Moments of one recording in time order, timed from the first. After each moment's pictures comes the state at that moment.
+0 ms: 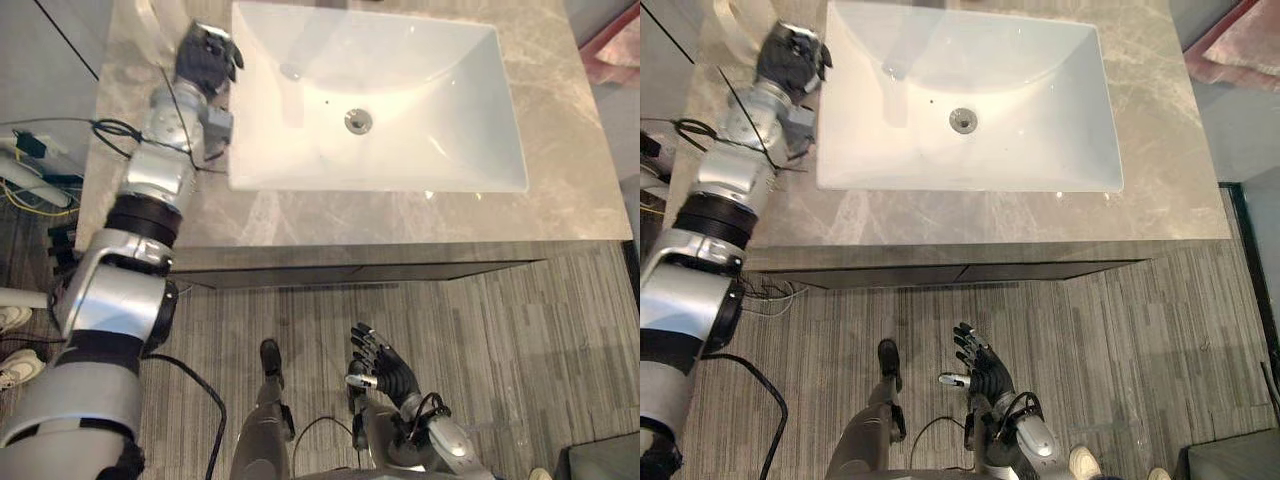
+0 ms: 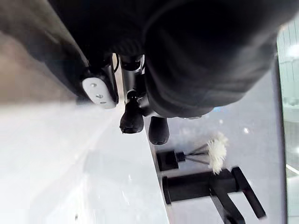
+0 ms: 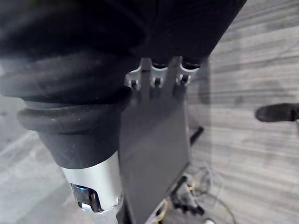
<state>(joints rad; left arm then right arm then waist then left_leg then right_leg) -0.99 0.54 -0.35 0.57 -0.40 -0.05 0.05 0.29 -0.10 0.33 0.02 0.32 -0.06 0.20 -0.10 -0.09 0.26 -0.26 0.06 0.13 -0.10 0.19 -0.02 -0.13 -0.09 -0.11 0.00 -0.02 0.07</state>
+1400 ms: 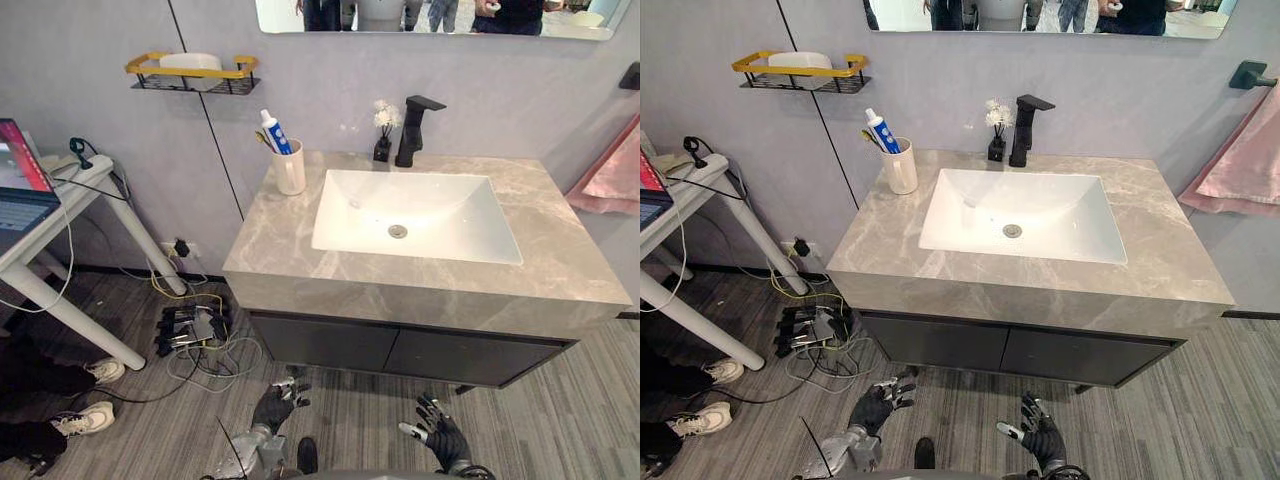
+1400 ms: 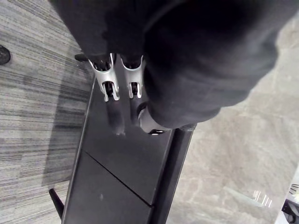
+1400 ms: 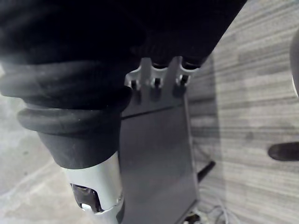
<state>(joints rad) 0.33 0.10 -0.22 0.35 -0.30 -0.07 -0.10 0.52 0.01 0.00 0.24 0.16 -0.06 0.15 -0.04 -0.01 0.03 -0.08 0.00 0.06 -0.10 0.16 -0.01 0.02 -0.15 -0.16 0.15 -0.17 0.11</state>
